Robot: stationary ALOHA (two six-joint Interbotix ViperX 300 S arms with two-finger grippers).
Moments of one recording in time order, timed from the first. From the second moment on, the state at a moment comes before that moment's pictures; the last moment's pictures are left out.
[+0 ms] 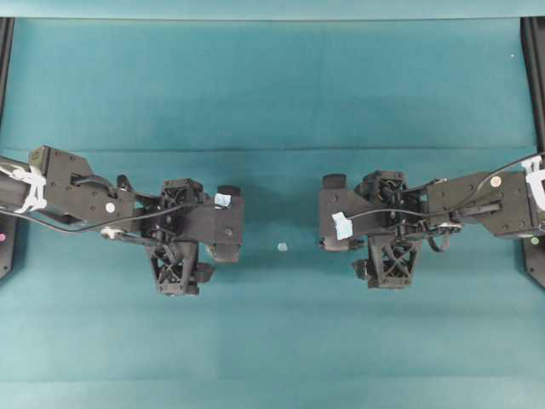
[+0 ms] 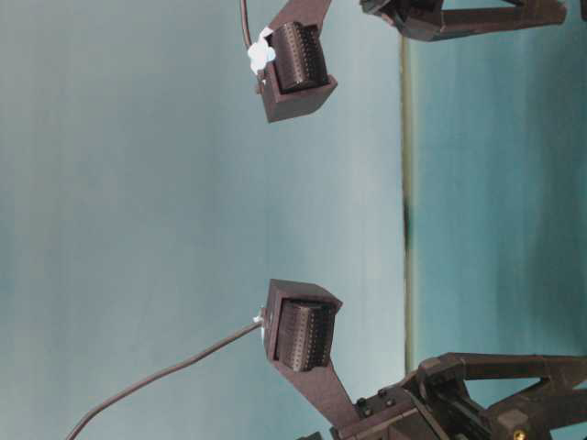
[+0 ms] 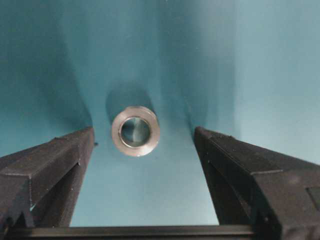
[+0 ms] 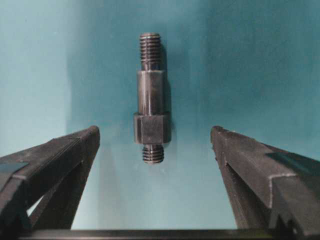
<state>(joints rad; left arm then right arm) -0.02 0.11 0.70 0.02 0.24 -0.01 0.01 0.02 0.77 -0.01 0.41 0.02</state>
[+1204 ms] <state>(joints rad) -0.02 0.12 0.70 0.02 0.23 -0.01 0.01 0.04 0.80 -0.01 0.35 0.02</state>
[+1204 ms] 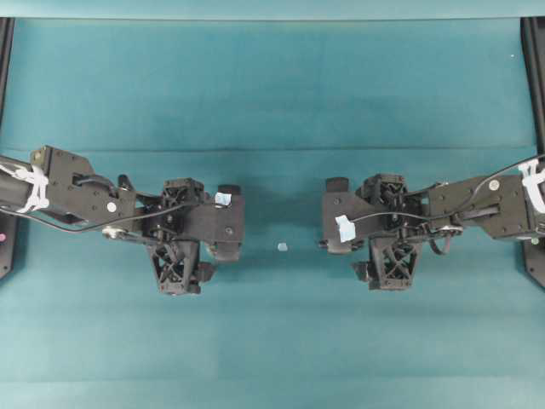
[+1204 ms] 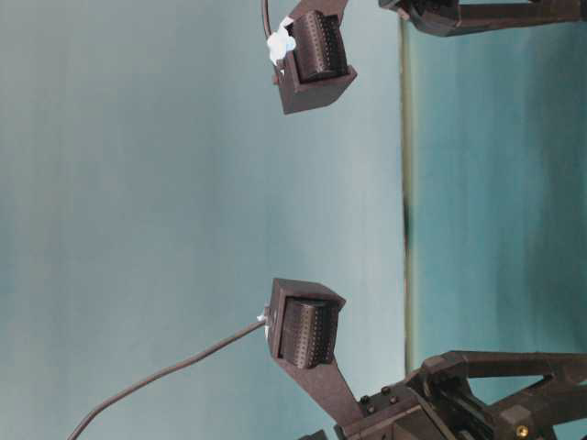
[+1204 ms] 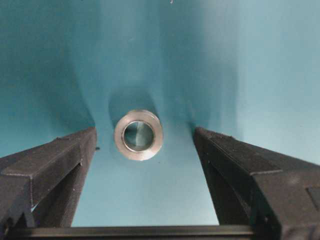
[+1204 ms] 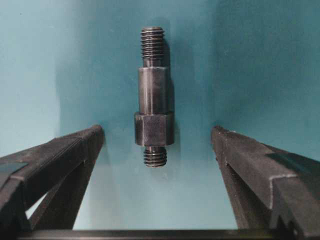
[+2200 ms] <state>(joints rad) -0.02 0.12 0.70 0.02 0.23 -0.01 -0.01 0.04 0.80 0.00 0.34 0.02</state>
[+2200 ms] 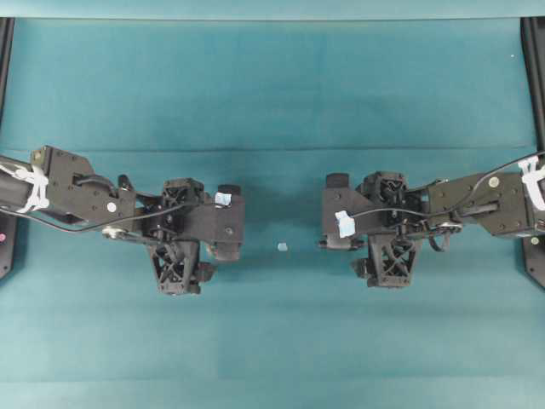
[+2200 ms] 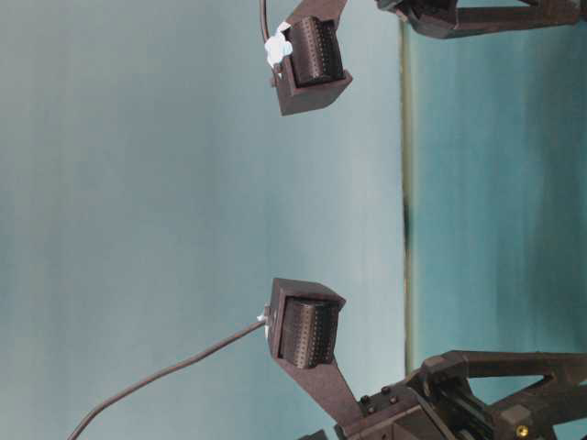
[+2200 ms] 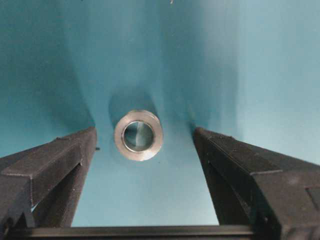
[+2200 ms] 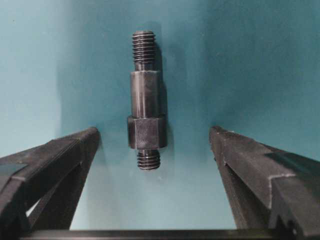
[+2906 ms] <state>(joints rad) -0.01 0.12 0.69 0.02 0.23 -0.01 -0.01 0.04 0.80 0.00 0.34 0.02</state>
